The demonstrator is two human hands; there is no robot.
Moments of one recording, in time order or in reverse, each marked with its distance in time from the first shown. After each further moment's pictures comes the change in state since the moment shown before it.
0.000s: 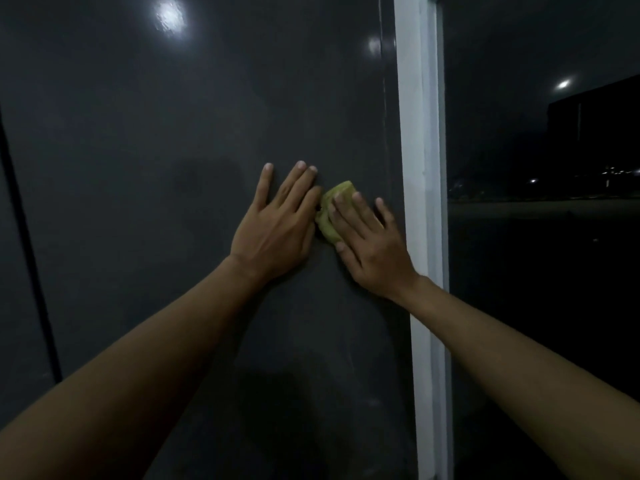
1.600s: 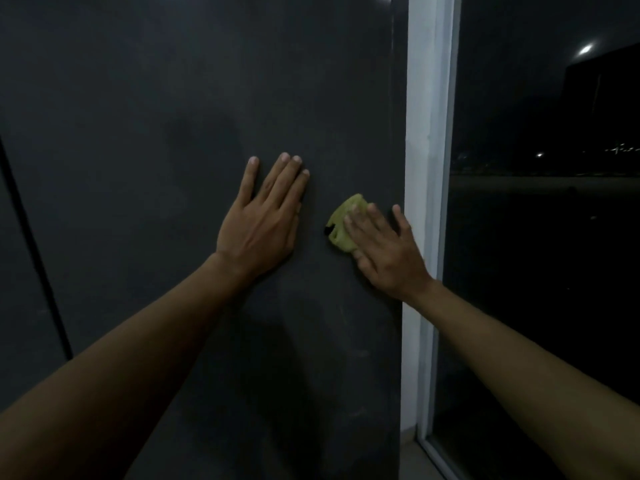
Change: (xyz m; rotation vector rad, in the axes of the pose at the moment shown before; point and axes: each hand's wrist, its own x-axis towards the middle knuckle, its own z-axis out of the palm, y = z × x) left_hand -0.053 0.019 0.000 0.023 -0.057 -0.046; right_hand -0.081 -0.008 -0.001 -0.018 -0.062 -0.029
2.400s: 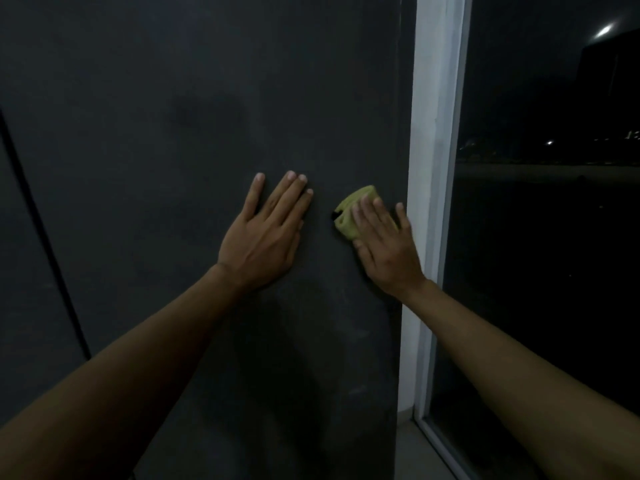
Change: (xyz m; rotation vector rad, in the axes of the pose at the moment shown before) left_hand -0.040 0.018 0.004 -0.005 -0.036 0.068; right_hand -0.017 -0.023 0.009 0.047 0.053 0.129
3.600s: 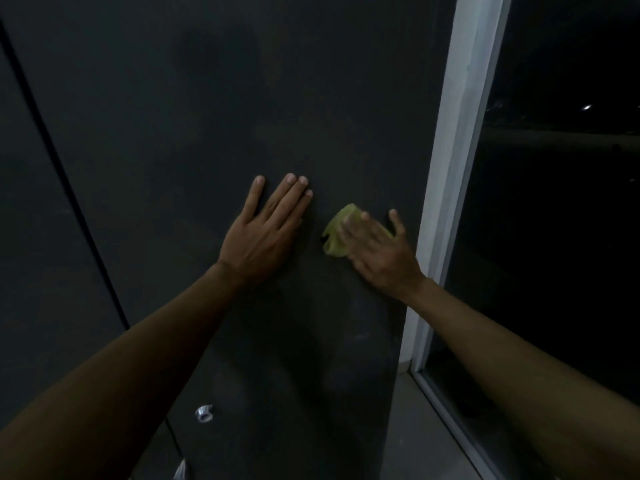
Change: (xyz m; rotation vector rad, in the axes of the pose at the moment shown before) left_hand -0.083 0.025 0.010 0.037 -0.015 0.024; right_hand -0.071 -0.038 0.019 -0.040 -0.068 -0.224
